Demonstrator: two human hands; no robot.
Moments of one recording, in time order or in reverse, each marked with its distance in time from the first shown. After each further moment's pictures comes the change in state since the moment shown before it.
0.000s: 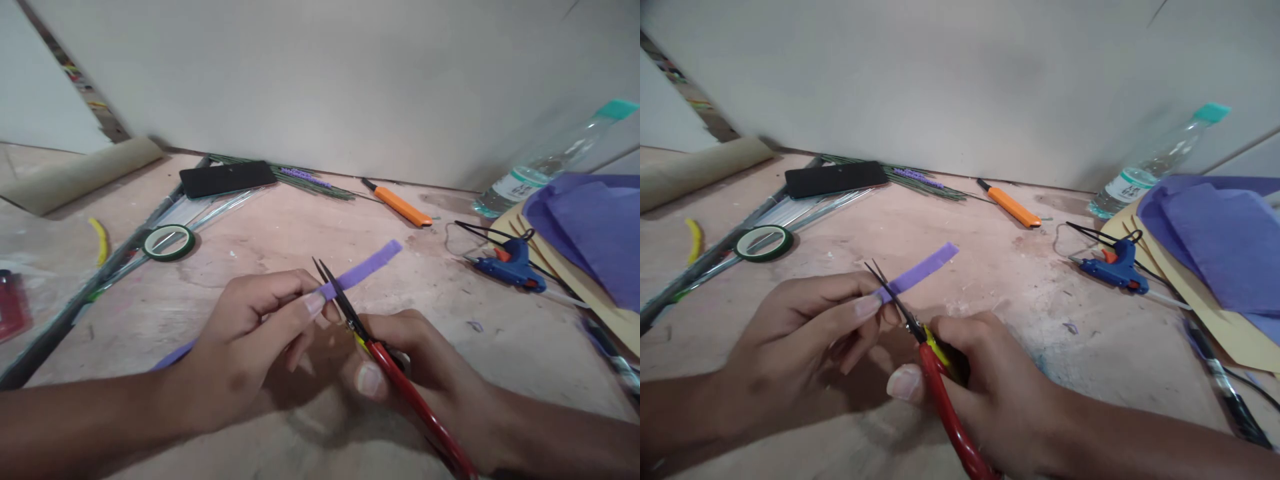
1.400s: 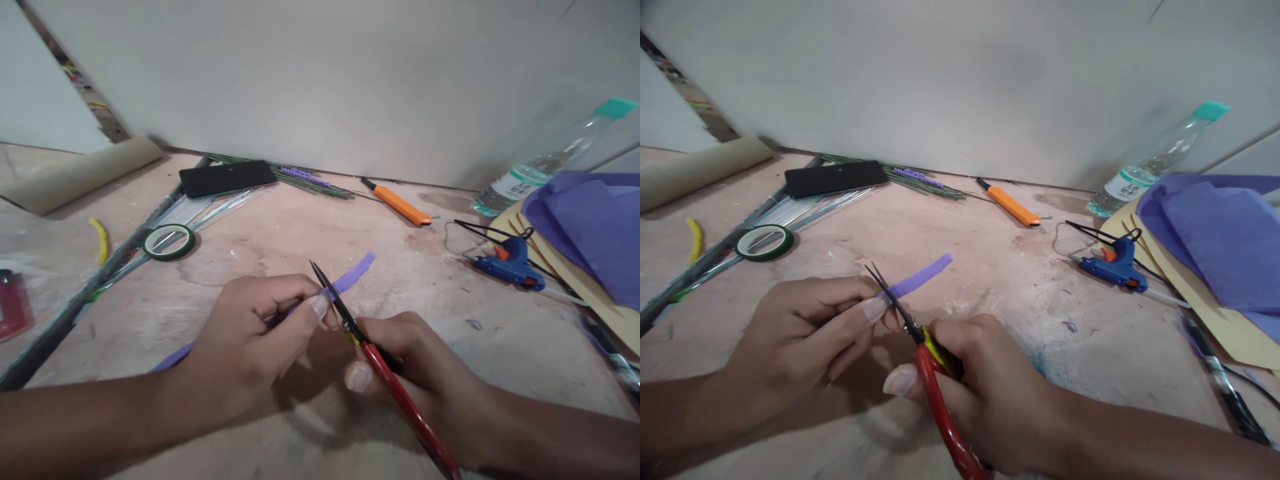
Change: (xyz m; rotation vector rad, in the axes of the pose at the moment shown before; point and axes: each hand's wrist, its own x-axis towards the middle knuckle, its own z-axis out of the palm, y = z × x) left_hand 0.000 0.000 0.003 0.164 0.033 0.145; right_hand -0.001 0.002 0.002 -0.032 -0.021 0.045
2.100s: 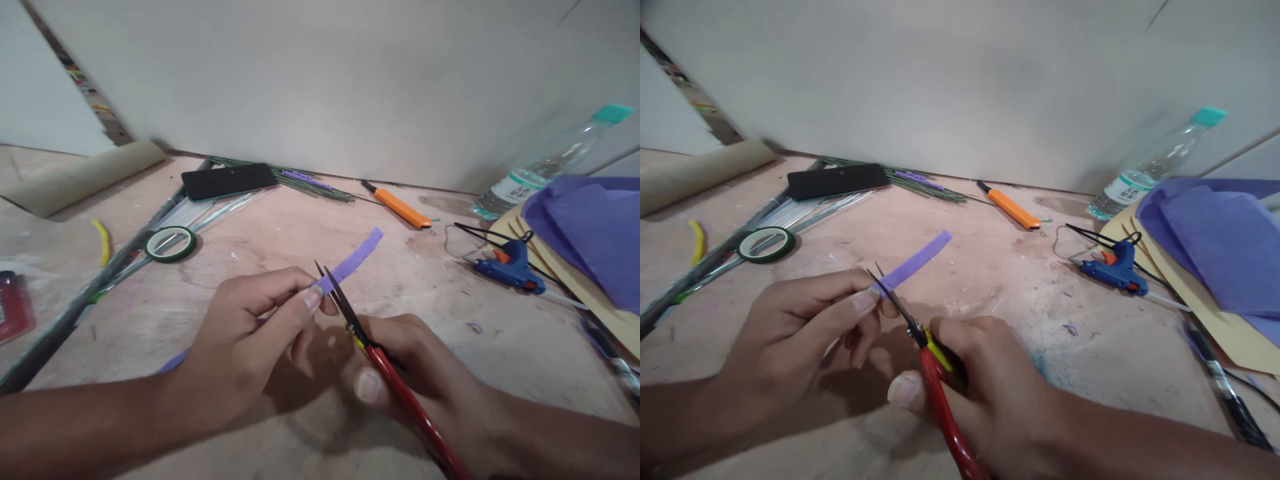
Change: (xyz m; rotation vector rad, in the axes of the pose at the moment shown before) left_hand -0.001 0.004 -0.002 -0.016 0.041 -0.052; right_hand -0.001 0.001 -0.003 -0.015 -0.032 -0.074
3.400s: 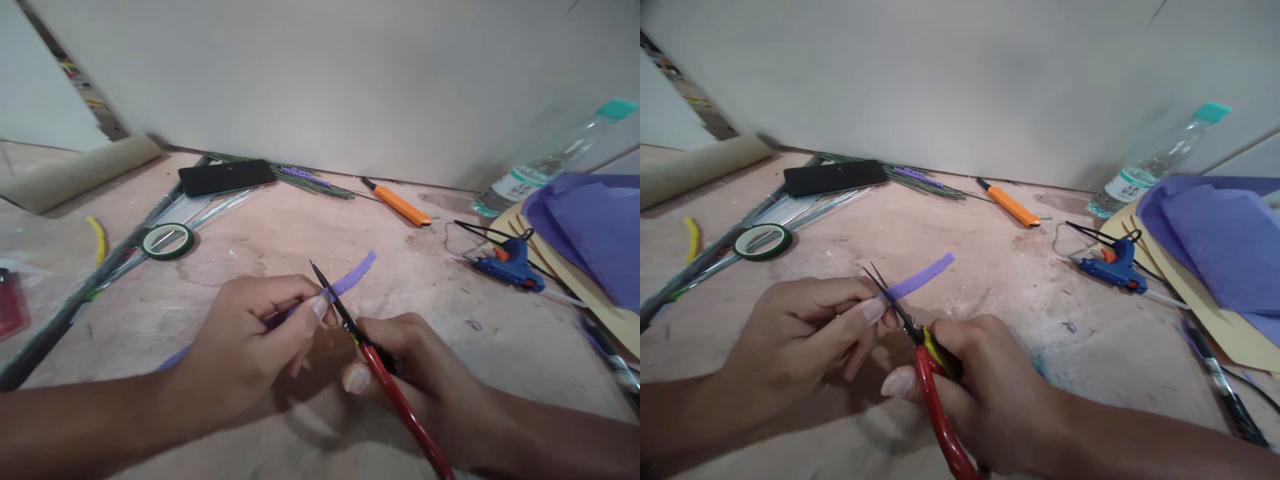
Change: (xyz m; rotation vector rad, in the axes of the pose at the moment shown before) left_hand 0.002 -0.002 0.004 0.012 -0.054 0.059; right_hand 0.002 -0.001 0.003 -0.032 0.078 0.037
